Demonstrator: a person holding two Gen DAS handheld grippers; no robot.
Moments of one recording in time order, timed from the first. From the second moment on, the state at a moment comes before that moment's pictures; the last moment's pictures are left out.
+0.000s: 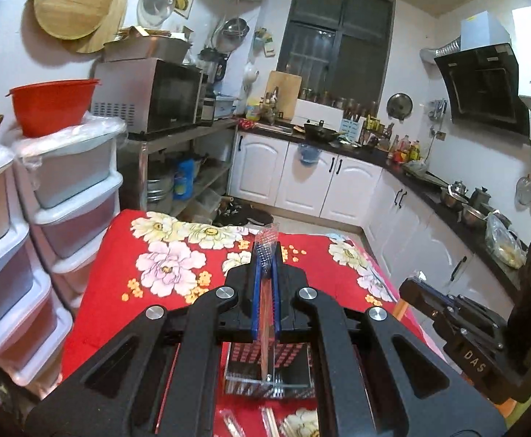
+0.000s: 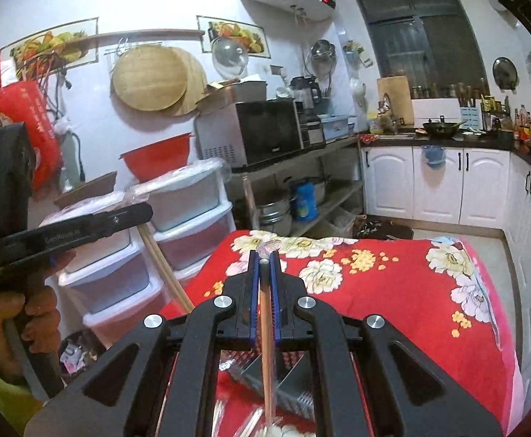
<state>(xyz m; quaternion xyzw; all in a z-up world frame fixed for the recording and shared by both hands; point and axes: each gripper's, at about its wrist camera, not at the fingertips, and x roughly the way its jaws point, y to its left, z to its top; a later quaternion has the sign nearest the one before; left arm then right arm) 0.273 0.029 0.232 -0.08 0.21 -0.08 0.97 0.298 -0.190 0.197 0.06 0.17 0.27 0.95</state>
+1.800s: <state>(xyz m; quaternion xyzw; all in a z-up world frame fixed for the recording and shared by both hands) 0.336 0.047 0.121 -0.08 0.30 -0.07 0.95 0.362 -0.200 0.125 0.08 0.24 0.21 0.94</state>
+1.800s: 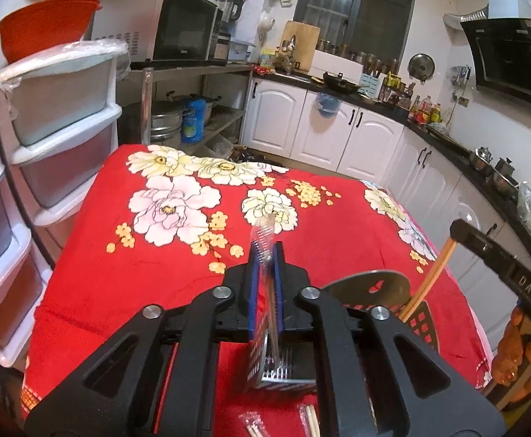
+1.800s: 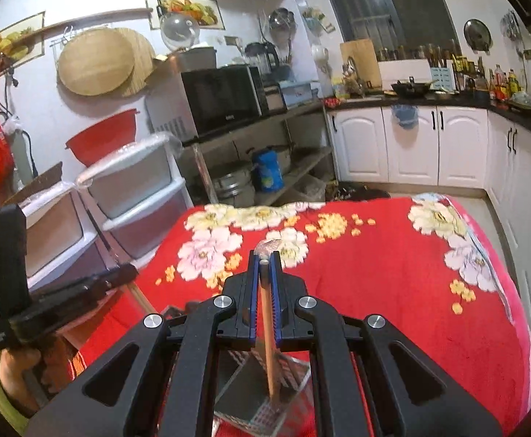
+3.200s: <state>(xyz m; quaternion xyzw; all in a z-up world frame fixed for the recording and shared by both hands) 0.224 0.089 0.079 -0.12 0.31 -0.02 0.94 0.251 -0.215 0.079 0.00 0.28 0.20 0.94</state>
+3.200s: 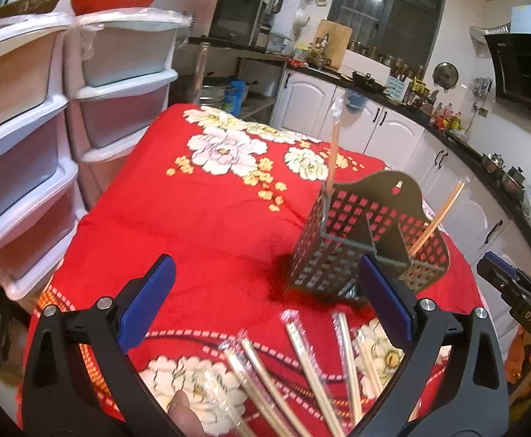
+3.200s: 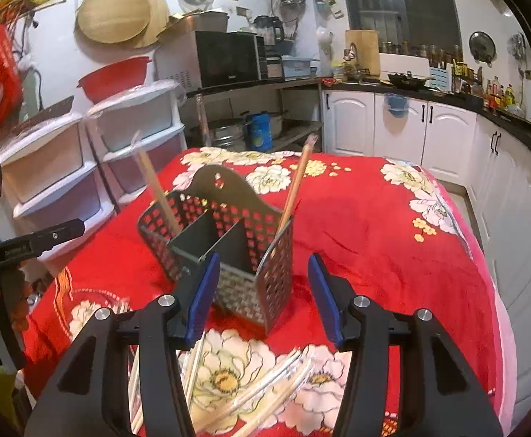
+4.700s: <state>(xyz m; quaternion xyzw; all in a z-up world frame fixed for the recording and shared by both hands) 0.167 0.104 -0.031 -0.18 0.42 0.02 0.89 0.238 -0.136 -0.016 -0.09 0.37 0.28 0.88</state>
